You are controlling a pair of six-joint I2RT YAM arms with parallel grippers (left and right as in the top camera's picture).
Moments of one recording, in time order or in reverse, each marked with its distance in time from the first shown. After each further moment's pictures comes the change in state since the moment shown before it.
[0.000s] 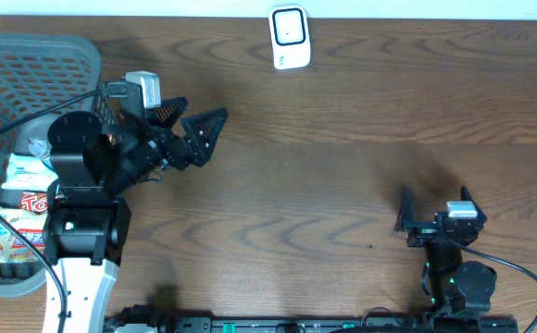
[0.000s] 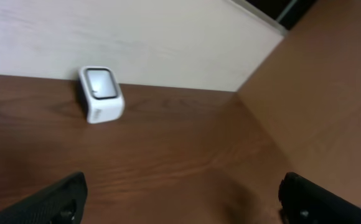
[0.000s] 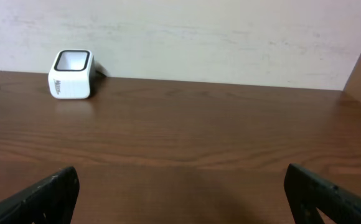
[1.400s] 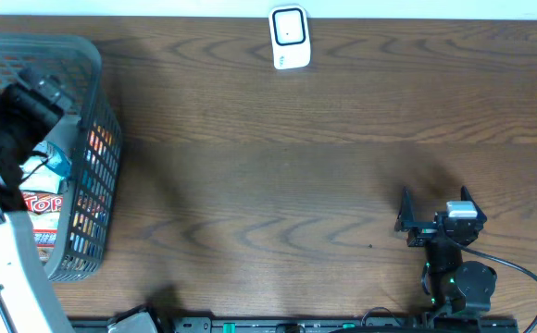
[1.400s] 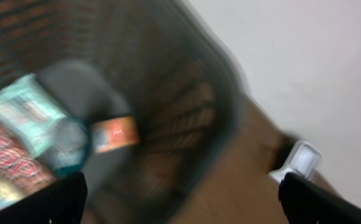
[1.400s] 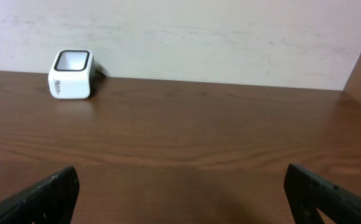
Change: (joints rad) left arm 0.453 0.268 0.649 -0.819 -0.539 -0.098; right arm 0.000 0.000 0.000 0.000 0.000 0.000
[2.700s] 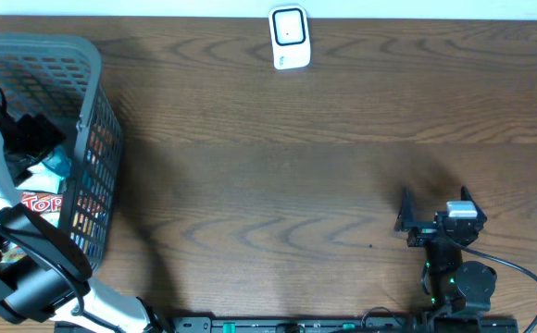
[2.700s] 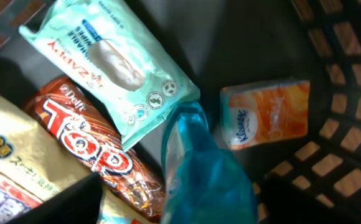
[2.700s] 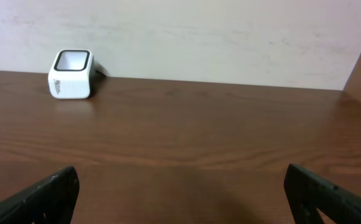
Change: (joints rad) left arm 0.162 0.571 0.008 -0.099 -0.103 0.228; right arm 0.000 0.000 0.000 0.000 0.000 0.000
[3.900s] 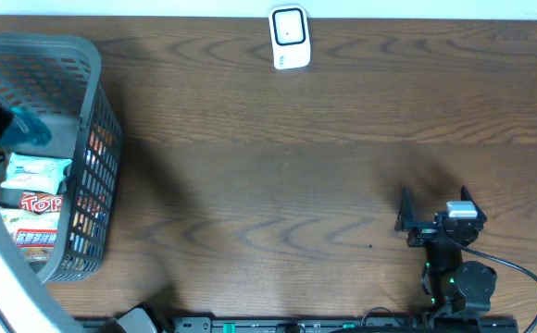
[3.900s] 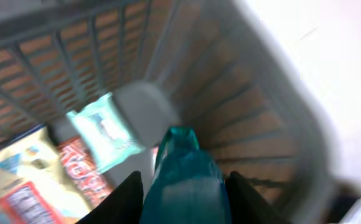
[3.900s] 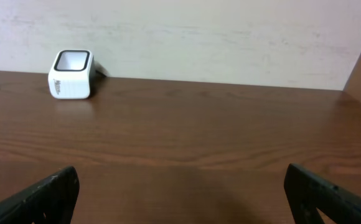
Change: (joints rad) left arm -0.001 -0.473 0.087 0.081 0.039 -0.200; right arm 0.000 0.000 0.000 0.000 0.000 0.000
